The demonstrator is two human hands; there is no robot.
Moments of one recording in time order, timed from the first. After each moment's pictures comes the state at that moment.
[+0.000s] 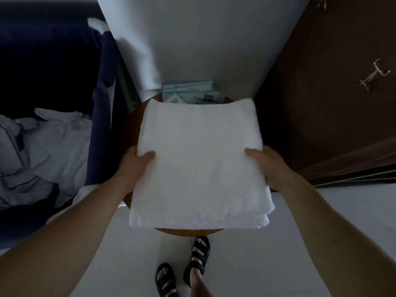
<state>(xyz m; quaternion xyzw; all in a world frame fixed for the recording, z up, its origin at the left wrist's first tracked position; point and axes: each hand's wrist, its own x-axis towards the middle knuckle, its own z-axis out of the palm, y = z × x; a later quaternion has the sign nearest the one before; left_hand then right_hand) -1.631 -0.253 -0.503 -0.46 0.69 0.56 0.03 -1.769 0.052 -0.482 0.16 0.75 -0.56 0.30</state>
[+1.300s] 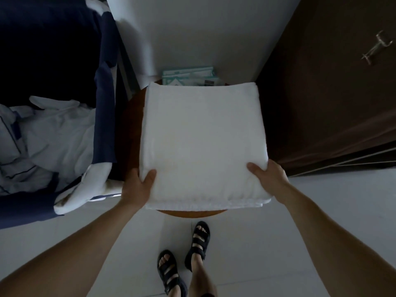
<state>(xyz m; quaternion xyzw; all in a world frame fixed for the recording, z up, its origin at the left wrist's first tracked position) -1.538 -0.219 -0.547 -0.45 0.77 0.45 0.07 -1.699 0.090 -0.516 0.10 0.90 -0.34 0.27</state>
